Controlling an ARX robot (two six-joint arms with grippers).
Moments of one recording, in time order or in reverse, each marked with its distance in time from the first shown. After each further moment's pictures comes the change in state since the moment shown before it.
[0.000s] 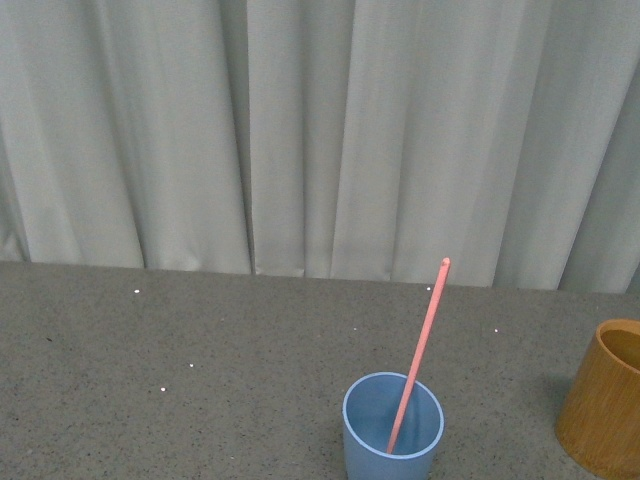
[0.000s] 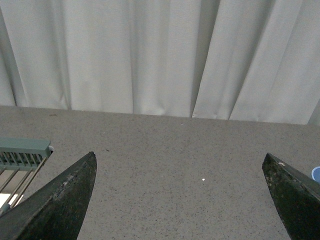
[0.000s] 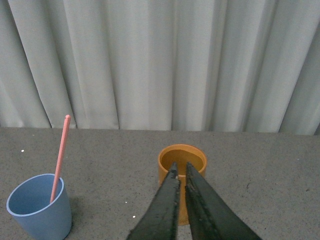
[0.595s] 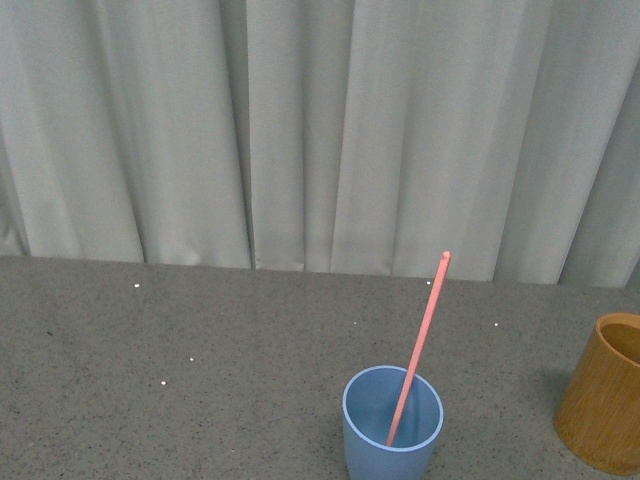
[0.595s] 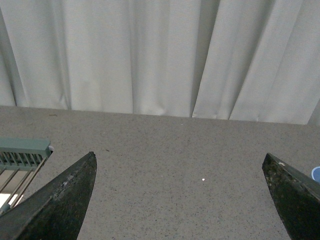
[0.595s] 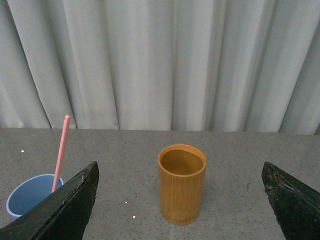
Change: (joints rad) left arm 0.000 0.000 0.000 0.000 0.000 0.000; right arm 0.000 0.000 0.000 0.000 0.000 0.000
